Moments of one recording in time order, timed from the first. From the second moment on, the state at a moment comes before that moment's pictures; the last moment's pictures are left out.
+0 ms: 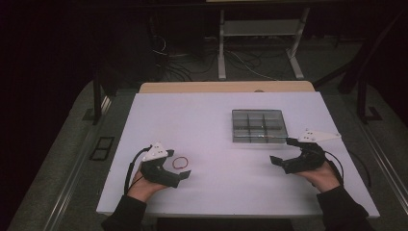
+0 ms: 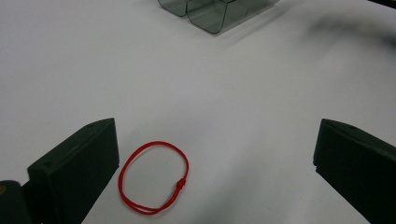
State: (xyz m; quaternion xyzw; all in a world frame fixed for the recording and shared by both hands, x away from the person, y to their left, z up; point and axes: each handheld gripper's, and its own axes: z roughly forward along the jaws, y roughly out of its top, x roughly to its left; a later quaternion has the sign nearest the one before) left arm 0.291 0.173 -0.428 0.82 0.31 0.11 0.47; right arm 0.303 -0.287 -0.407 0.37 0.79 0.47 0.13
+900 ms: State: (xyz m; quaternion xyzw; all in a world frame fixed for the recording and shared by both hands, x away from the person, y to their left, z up) left arm 0.290 0.170 -0.429 0.82 0.30 0.10 0.47; right arm 0.343 -0.284 -0.395 0.38 0.79 0.47 0.13
